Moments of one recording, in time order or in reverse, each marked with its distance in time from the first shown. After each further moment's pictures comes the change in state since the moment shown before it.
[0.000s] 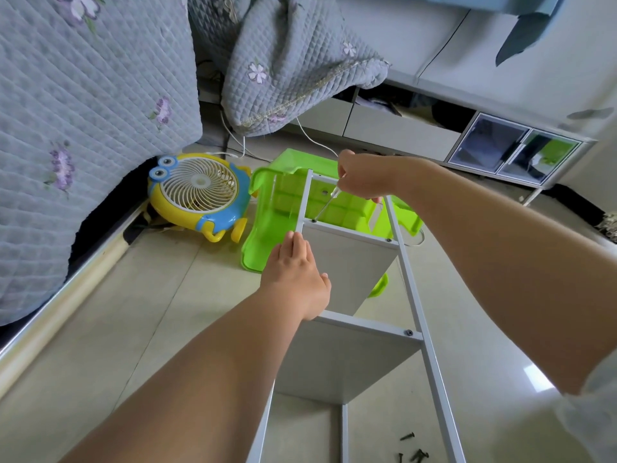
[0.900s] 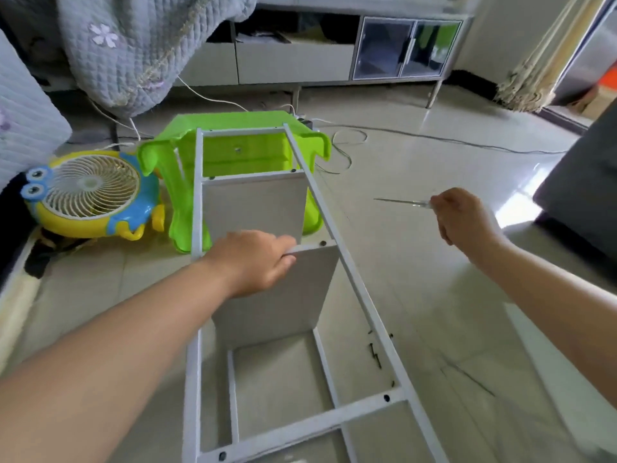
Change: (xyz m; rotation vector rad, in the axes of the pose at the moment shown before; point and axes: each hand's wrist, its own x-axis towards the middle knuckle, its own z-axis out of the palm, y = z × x) left_hand -0.024 0.031 0.005 0.310 -0.018 0.584; right_hand -0.194 0.172 0.133 0.698 0.546 0.705
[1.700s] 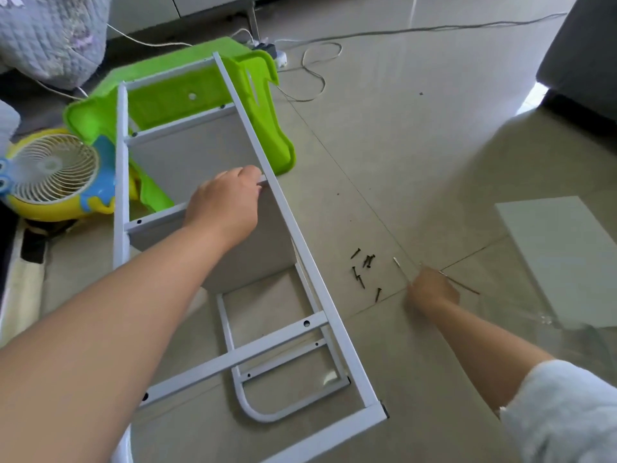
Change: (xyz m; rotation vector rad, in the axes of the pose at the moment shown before) left_hand 0.015 0.075 0.004 -0.066 0.145 -0.234; right_hand -0.117 0.210 0.105 -0.503 -0.396 0.529
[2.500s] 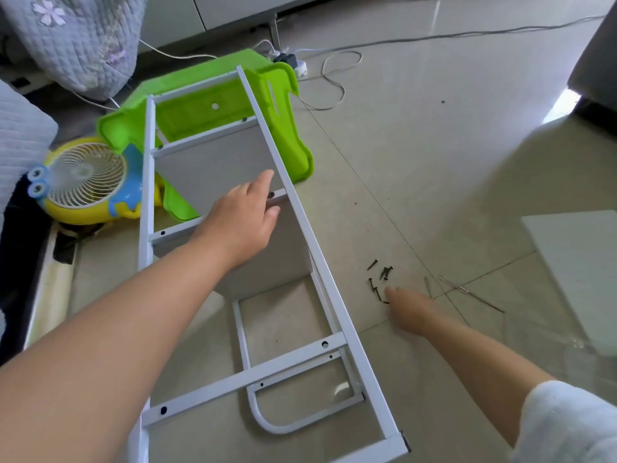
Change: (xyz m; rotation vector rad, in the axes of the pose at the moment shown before) left_hand -0.006 -0.014 0.001 -0.115 -0.020 0.068; right_hand -0.021 -0.039 0.002 -0.379 -0.214 -0.613
